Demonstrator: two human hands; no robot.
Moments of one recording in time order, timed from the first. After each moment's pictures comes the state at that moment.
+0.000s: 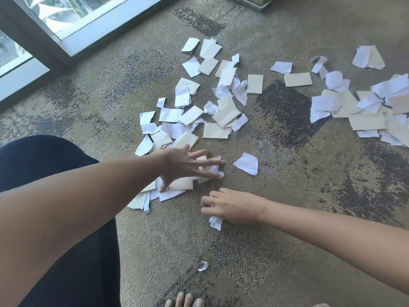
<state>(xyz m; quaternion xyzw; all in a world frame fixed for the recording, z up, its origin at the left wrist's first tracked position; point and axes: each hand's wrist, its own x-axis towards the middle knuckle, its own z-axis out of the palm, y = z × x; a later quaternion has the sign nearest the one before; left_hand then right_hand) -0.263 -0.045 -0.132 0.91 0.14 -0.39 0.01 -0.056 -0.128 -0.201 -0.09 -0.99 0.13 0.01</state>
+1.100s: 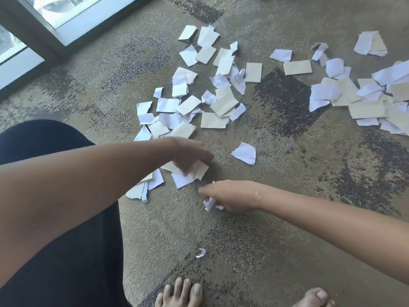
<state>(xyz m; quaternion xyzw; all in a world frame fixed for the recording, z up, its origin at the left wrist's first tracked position) -0.233 -0.040 -0.140 0.84 0.31 -0.38 0.22 -0.060 -0.124 -0.178 -0.20 -0.90 0.37 -0.11</state>
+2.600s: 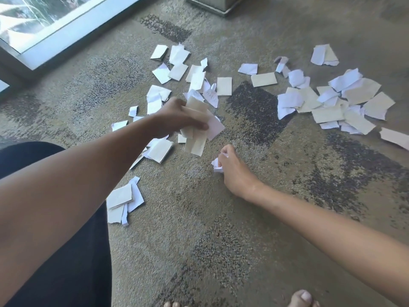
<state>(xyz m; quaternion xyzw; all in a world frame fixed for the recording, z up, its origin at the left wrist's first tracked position) -0.195 0.024 -0.086 0.54 0.65 0.14 0.52 -0.019 -0.092 -0.173 -0.59 -0.75 0.28 0.04</state>
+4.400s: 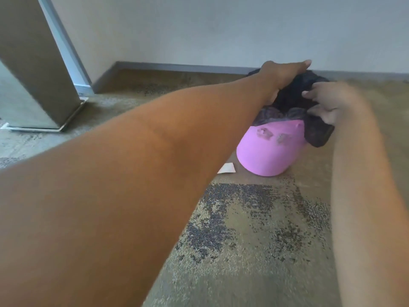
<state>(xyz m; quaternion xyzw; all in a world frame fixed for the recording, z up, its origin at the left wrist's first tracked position) 0.358 -0.041 0.101 0.63 0.29 0.14 0.71 0.383 -0.127 0.067 -0.80 -0.12 0.05 0.58</state>
